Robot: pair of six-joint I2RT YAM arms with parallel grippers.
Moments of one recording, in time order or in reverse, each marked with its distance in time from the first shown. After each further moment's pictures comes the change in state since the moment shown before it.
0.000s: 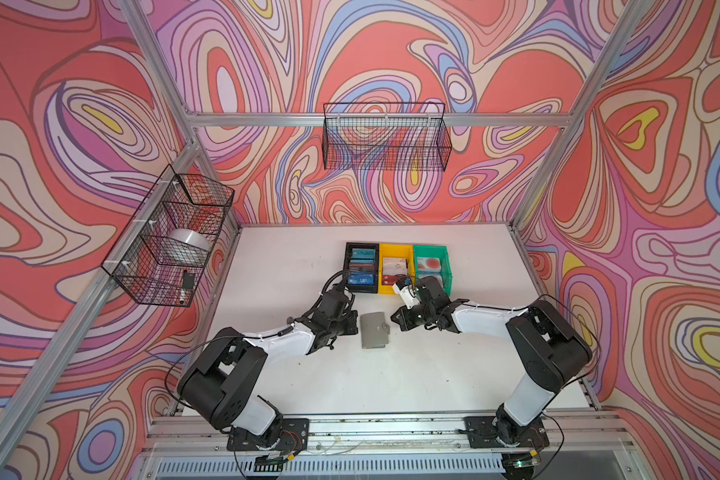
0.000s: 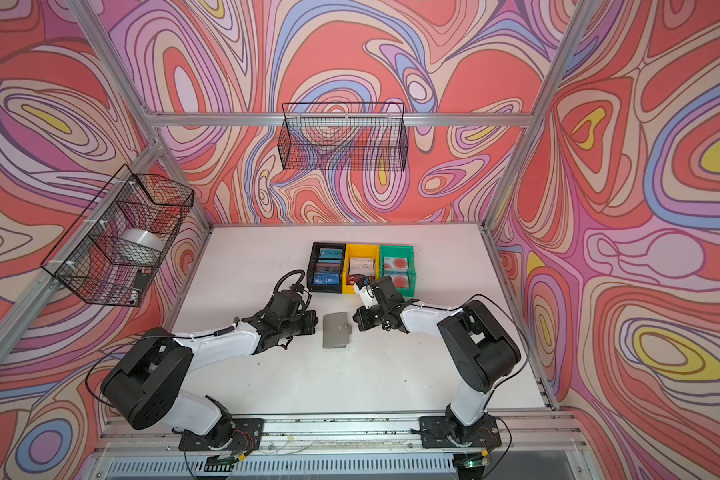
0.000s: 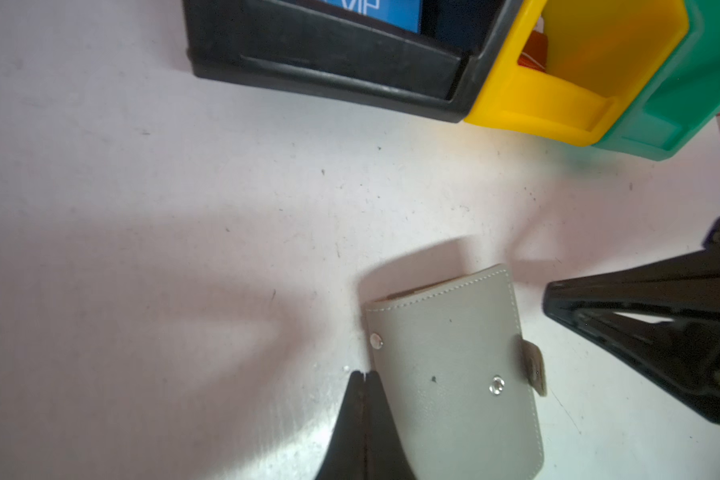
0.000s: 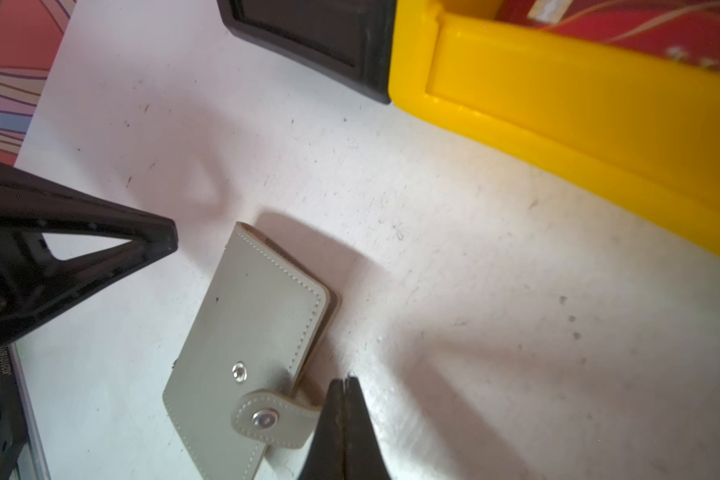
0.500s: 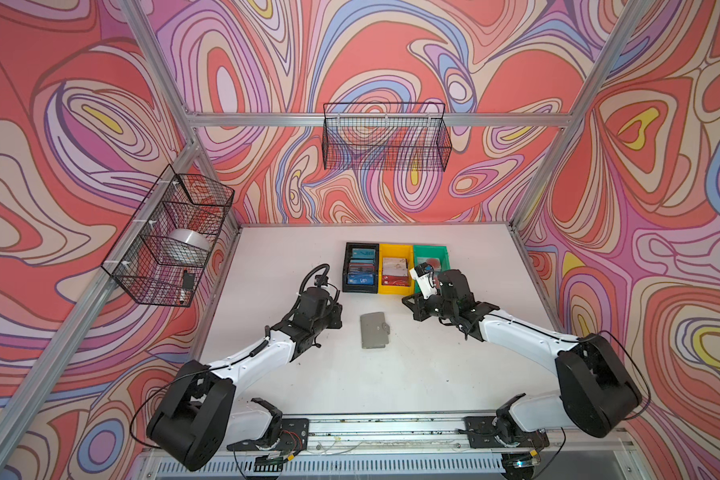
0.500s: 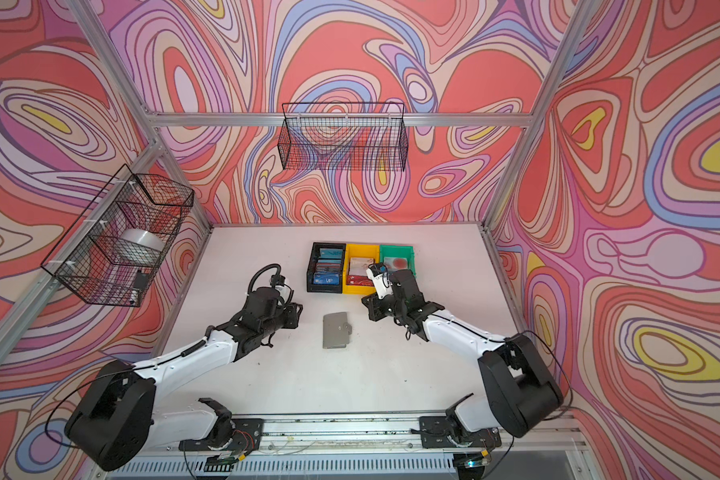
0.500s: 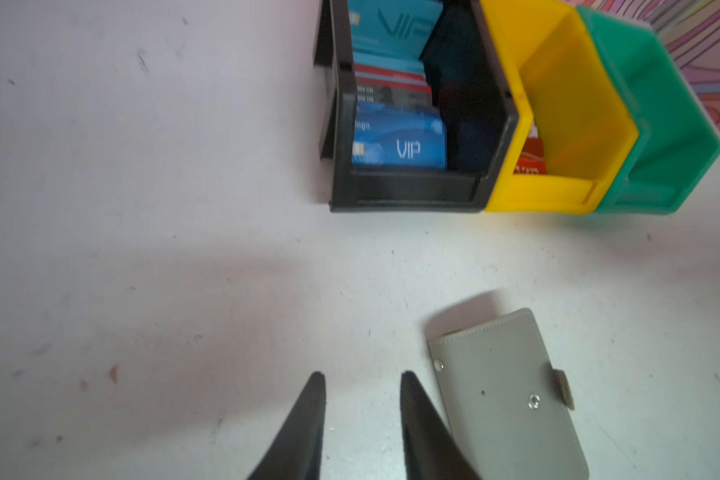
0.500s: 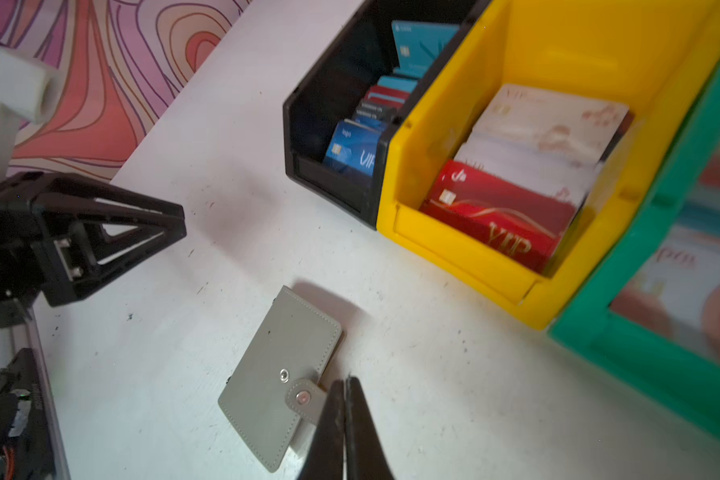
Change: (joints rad) left arm 0.085 -0.192 -0.050 -0.060 -0.119 0.166; right arm -0.068 -0.277 -0.091 0.028 0.028 -0.022
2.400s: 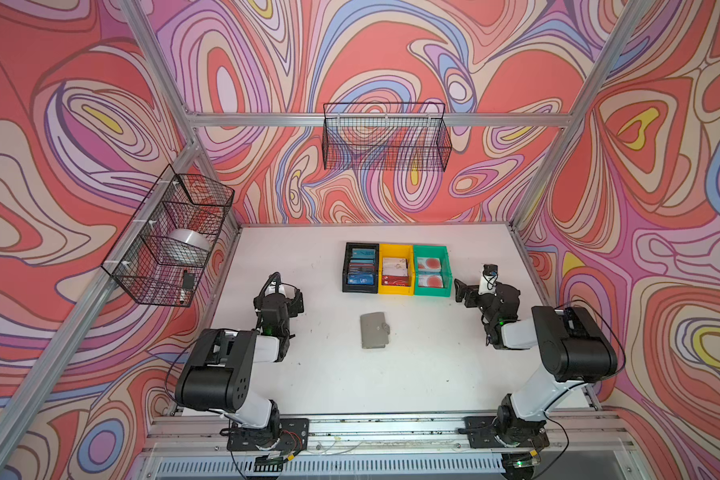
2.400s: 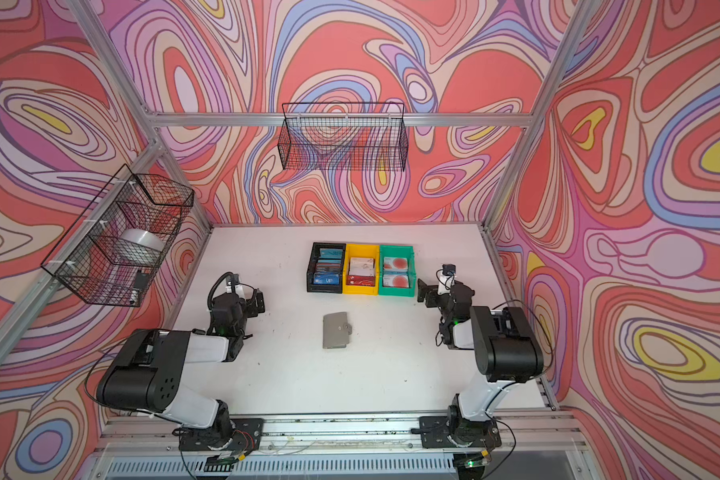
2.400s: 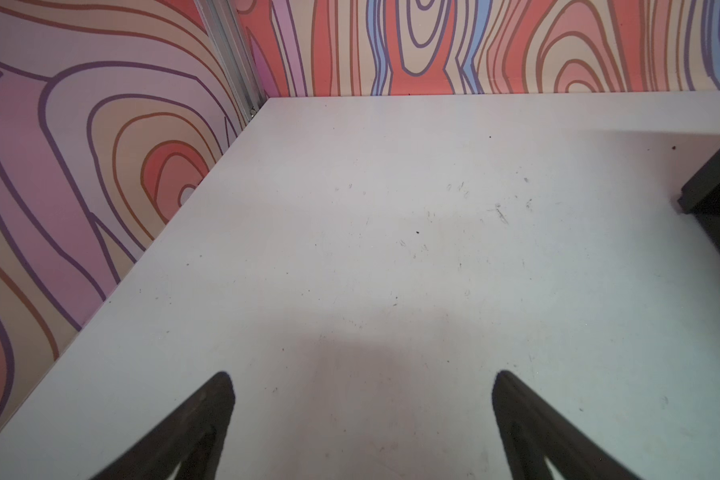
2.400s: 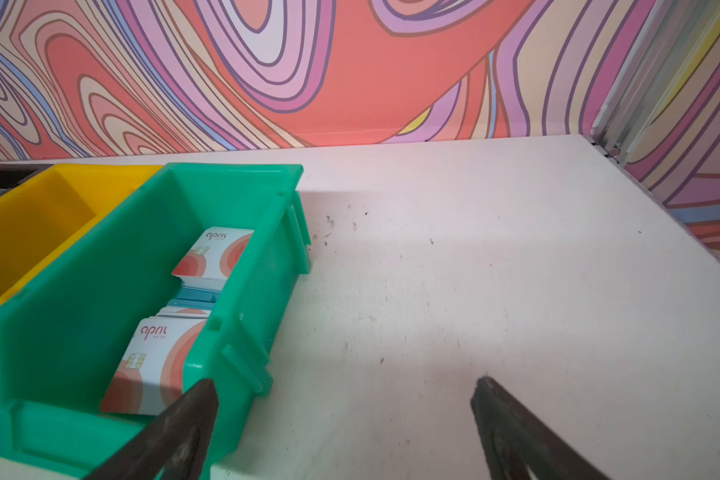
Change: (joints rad) left arm 0.438 0.219 -0.229 0.800 -0.248 0.435; right arm -0.544 0.247 -0.313 0.943 0.174 -0.177
